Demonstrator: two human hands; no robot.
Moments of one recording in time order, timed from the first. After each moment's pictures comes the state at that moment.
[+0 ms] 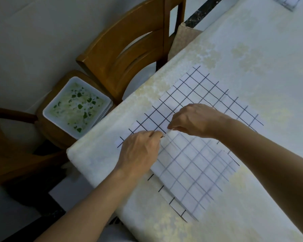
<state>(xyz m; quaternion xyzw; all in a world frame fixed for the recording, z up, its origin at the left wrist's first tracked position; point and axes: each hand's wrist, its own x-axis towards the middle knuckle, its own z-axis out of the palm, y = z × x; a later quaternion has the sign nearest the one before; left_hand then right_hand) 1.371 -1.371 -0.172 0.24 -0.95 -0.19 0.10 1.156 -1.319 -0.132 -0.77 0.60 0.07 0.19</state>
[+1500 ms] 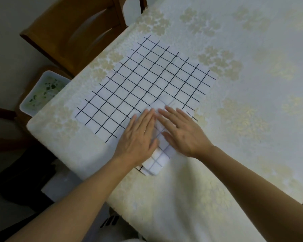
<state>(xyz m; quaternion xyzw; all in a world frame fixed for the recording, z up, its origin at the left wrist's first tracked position) 1.347 -1.204 -0.221 0.16 -0.98 -0.06 -0.02 1.186 -1.072 -0.223 -0.66 0.73 -0.15 0.03</state>
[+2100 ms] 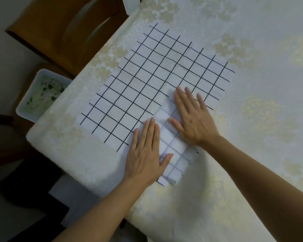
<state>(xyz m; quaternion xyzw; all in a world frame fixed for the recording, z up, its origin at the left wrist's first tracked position) 1.373 -1.207 -0.257 0.21 -0.97 -0.08 -0.06 1.173 -1.127 -0.258 -0.53 0.85 0.00 0.07</state>
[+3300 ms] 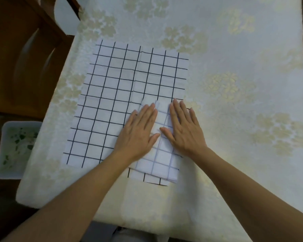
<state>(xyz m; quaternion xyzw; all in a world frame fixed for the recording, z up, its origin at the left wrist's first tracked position) 1.295 -1.278 -0.254 -0.08 -0.99 -0.06 -0.07 1.227 -1.085 -0.266 -0.29 0.95 -0.05 0.10</state>
